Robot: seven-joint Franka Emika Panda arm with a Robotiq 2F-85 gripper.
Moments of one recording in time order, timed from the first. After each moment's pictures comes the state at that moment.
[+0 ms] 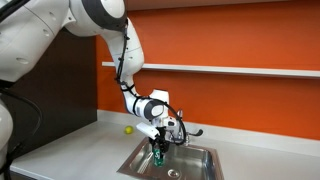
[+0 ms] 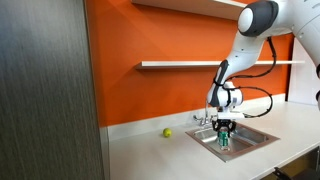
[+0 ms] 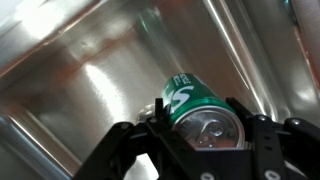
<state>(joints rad) -0.19 0.56 -0.14 -2.14 0.15 2.71 0.04</state>
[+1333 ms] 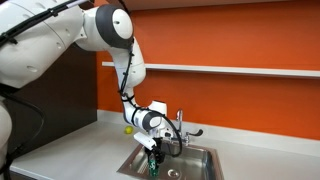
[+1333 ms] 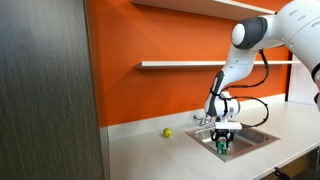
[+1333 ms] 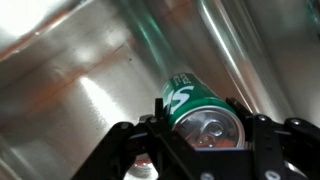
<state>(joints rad) -0.20 0.70 -0.10 -2.07 0.16 2.71 0.04</state>
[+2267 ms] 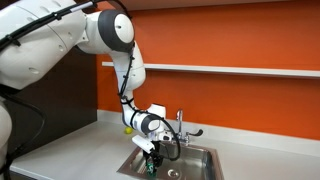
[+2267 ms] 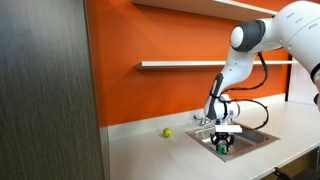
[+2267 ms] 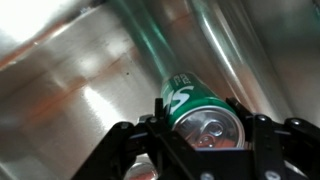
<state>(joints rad) -0.20 0.73 -0.09 -2.07 0.16 2.71 0.04</state>
